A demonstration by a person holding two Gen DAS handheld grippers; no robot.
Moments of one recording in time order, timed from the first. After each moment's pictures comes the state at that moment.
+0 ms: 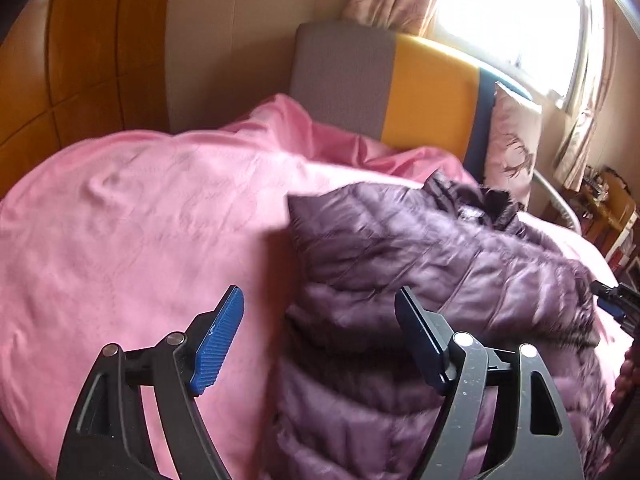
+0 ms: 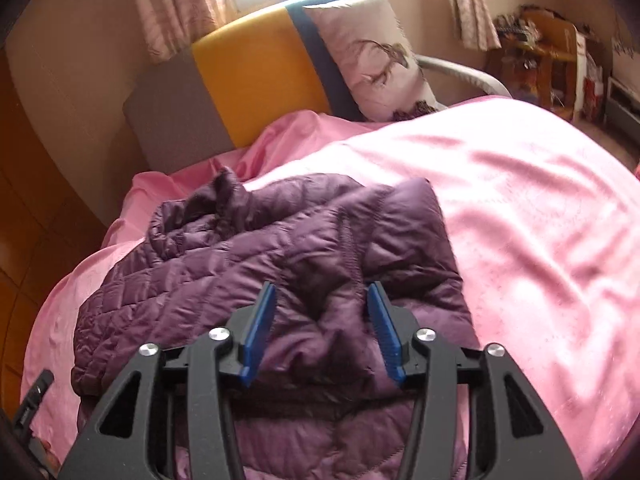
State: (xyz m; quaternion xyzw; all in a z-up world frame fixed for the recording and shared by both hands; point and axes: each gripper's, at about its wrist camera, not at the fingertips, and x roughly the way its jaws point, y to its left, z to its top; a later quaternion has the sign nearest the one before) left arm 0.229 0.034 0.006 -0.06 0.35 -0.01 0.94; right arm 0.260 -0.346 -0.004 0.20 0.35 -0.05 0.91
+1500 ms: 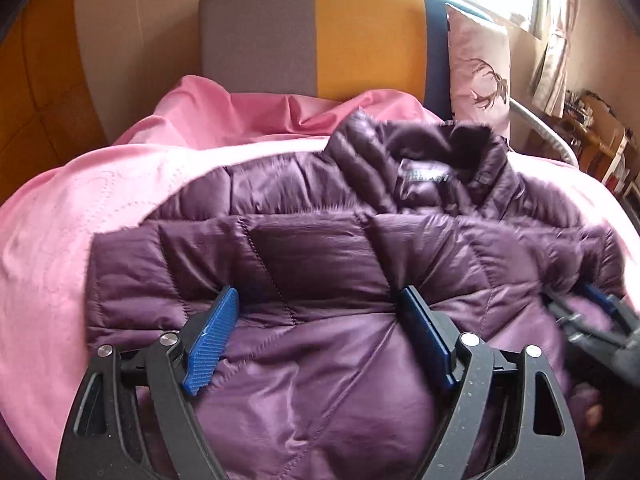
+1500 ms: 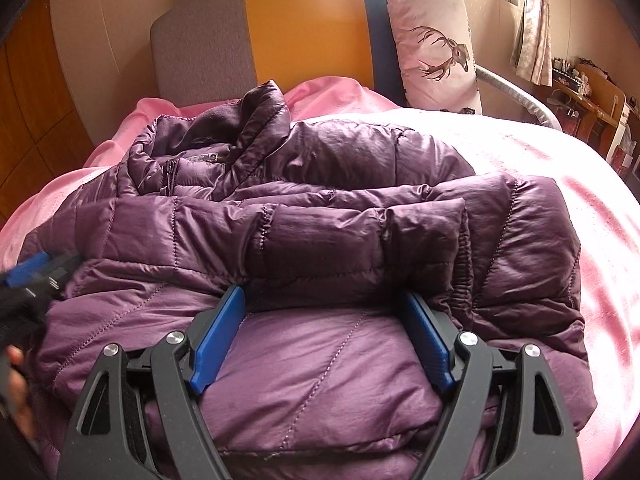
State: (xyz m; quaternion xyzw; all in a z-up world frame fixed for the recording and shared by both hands) left arm 0.348 -0.082 -0.060 0.03 0.40 -0.07 0.91; right arm 0.338 -0.291 -0.074 0.08 0.40 -0.03 0.91
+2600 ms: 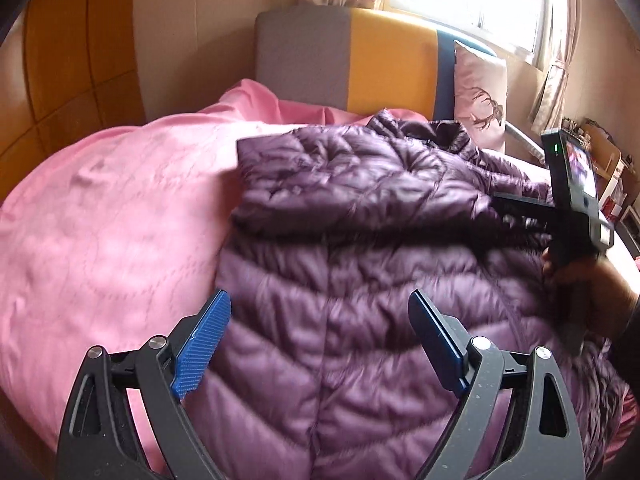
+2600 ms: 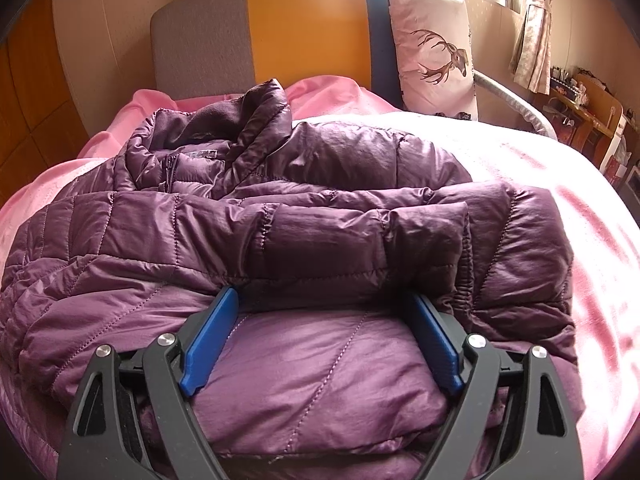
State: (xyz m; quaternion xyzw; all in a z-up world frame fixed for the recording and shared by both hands) left arm 0.150 -0.015 -0.032 -0.01 0.37 -0.03 0.93; right arm 0.339 -0.283 -0.065 0.05 0.41 -0.05 0.91
